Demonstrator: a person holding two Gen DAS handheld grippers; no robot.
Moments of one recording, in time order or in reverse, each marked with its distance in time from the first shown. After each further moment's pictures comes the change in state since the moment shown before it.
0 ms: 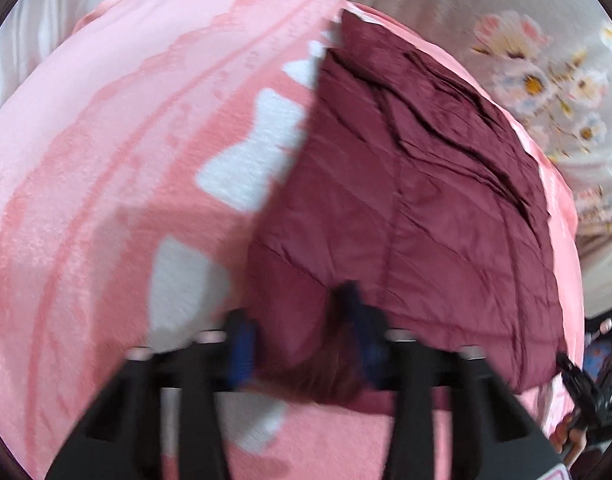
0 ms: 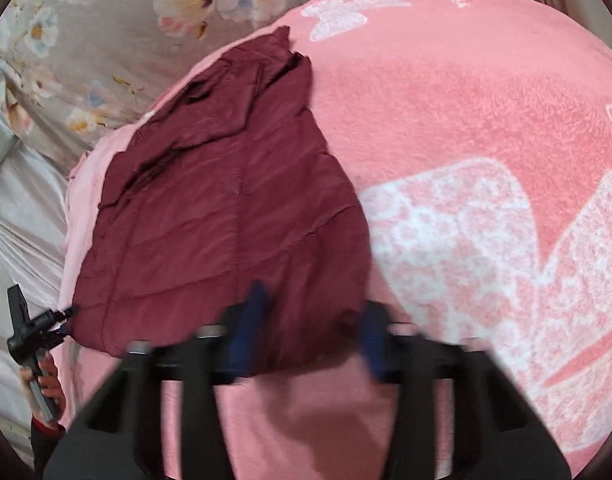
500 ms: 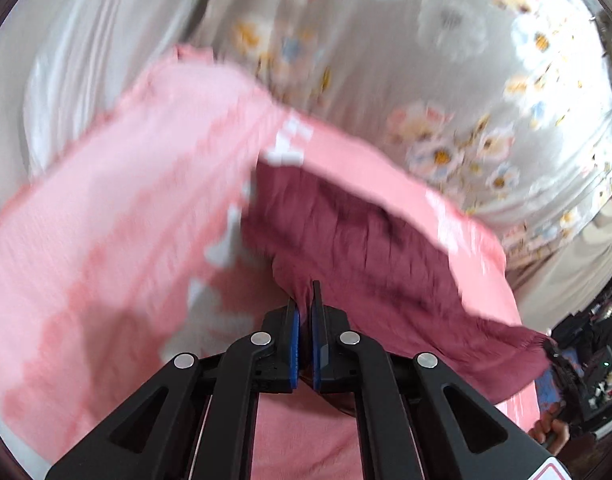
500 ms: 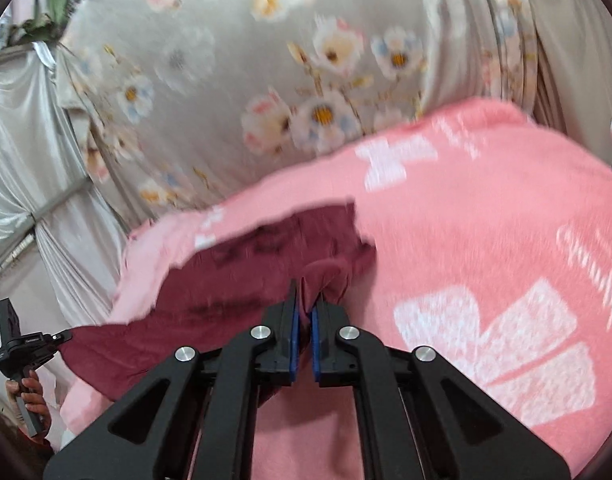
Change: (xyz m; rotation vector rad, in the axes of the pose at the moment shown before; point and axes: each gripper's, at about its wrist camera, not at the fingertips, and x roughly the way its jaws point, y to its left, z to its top) left arm -0.196 -0.021 -0.020 0.032 -0.337 -0.164; right arm -0.174 0.058 0.010 -0.131 -0.449 0.126
